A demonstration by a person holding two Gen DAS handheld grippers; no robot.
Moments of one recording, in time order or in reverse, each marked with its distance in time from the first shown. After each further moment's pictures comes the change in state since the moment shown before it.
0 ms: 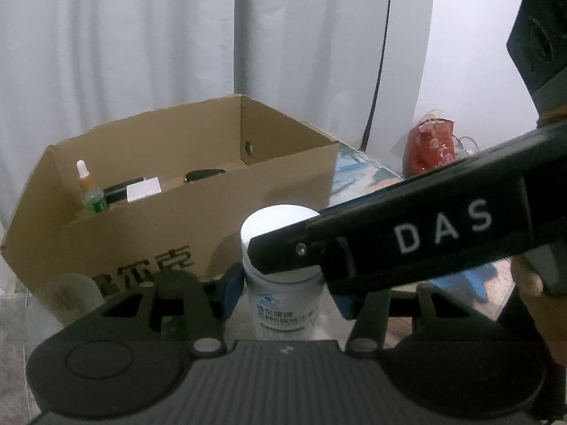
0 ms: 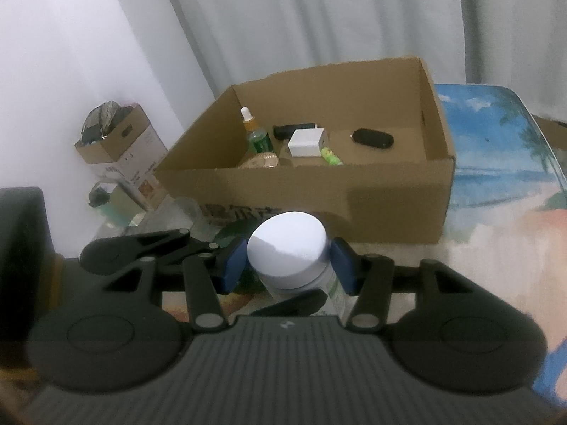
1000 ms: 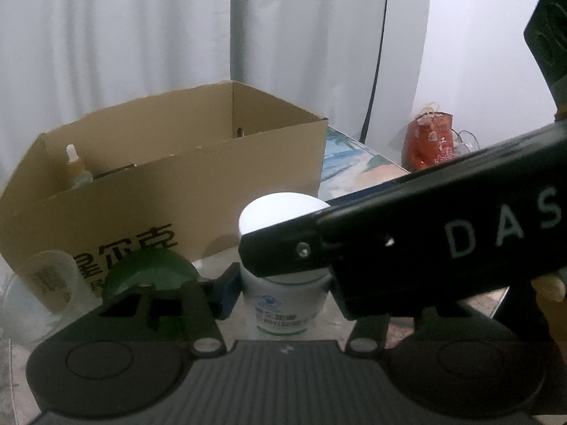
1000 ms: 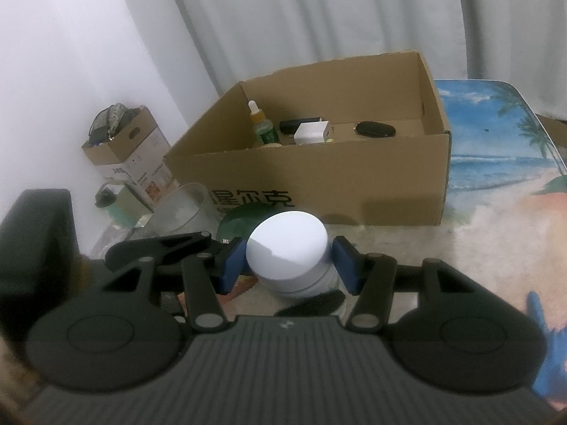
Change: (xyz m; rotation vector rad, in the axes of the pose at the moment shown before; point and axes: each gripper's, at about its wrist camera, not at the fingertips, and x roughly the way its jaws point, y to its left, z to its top) left arm 0.018 -0.003 -0.013 0.000 0.011 0.000; right arm -0.008 -0.005 -0.020 -0.007 -0.010 0.029
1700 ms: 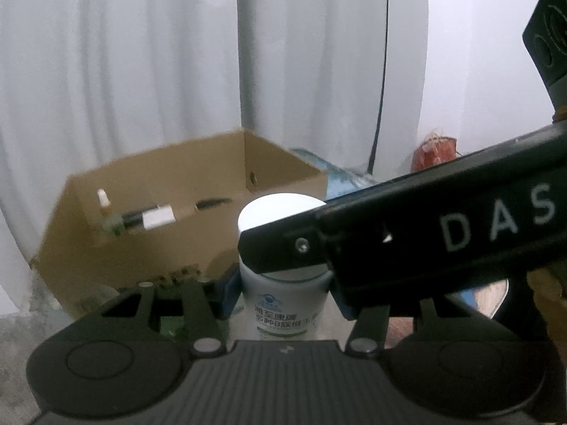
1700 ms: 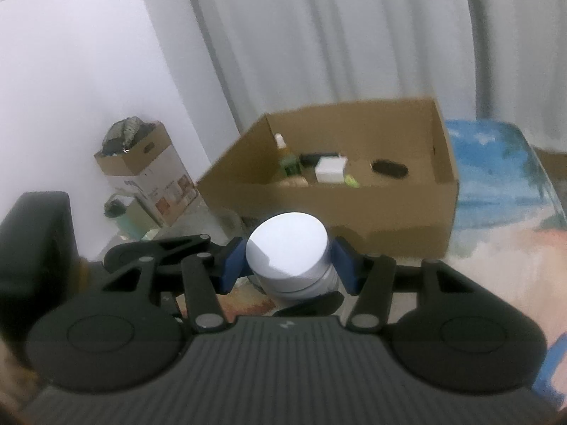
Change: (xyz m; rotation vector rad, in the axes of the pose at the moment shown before) left arm -0.056 -0.005 0.012 0.023 -0.118 0.055; right arm -0.035 0.028 0.014 -0.082 -0.095 0.020
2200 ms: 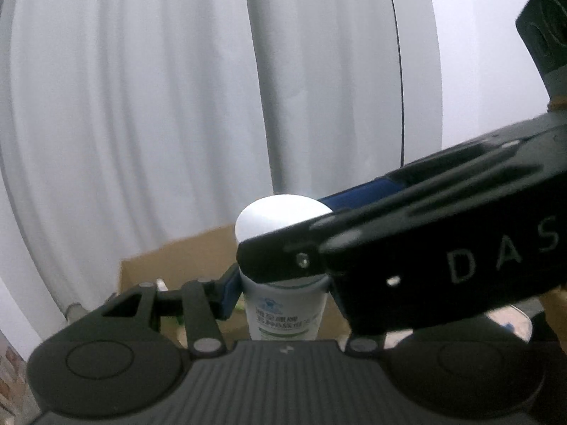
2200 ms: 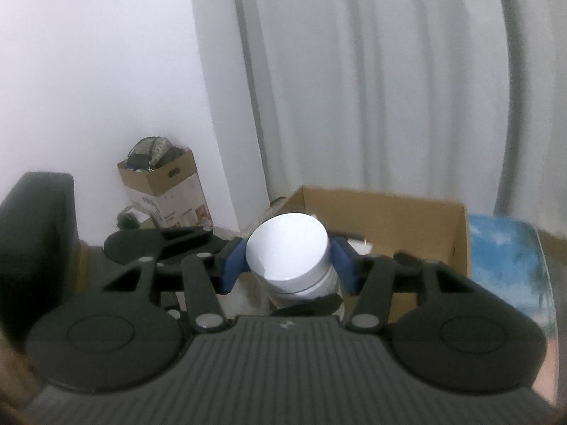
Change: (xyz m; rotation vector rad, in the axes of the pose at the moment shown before) left arm -0.033 0.026 0.072 0.067 -0.126 0.098; right arm -0.023 0.038 0.072 -0.185 -0.124 0.047
